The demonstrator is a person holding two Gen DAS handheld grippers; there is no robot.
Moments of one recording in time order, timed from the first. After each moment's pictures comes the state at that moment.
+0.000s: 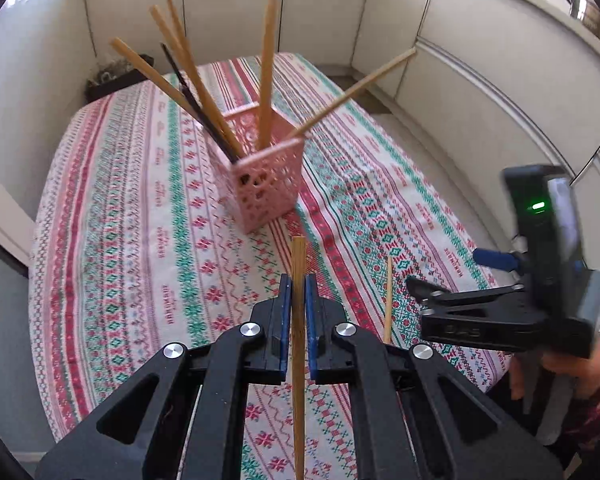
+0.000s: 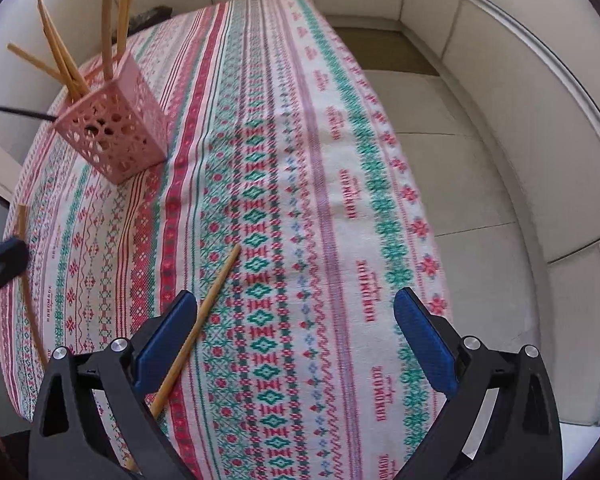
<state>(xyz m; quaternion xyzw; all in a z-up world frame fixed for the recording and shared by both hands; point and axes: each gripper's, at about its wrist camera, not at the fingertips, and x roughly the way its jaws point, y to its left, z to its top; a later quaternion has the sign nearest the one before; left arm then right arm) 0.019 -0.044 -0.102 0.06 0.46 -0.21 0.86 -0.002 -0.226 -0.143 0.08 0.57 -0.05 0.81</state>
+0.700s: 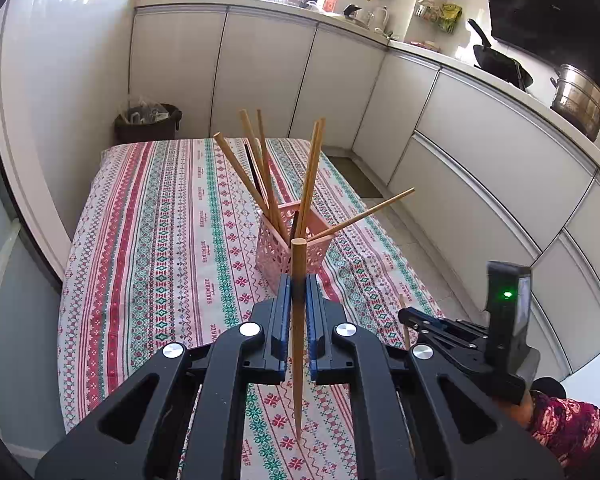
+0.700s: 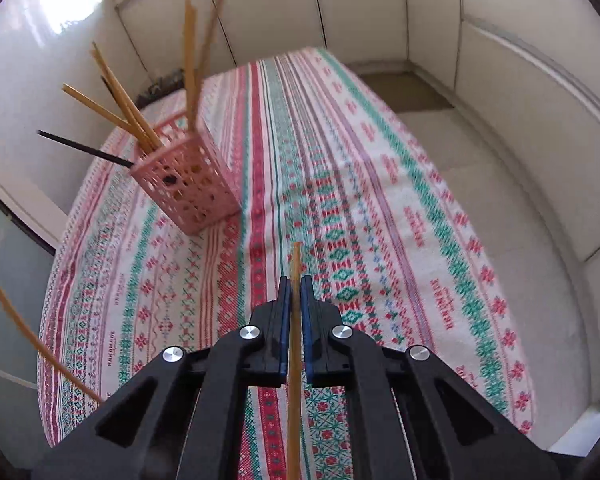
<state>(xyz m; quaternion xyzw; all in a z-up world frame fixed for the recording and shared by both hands) 0.012 0.022 -0.039 -0.04 0.36 -0.22 0.91 -0.056 -0.202 -0.083 0.13 0.40 -0.02 0.91</state>
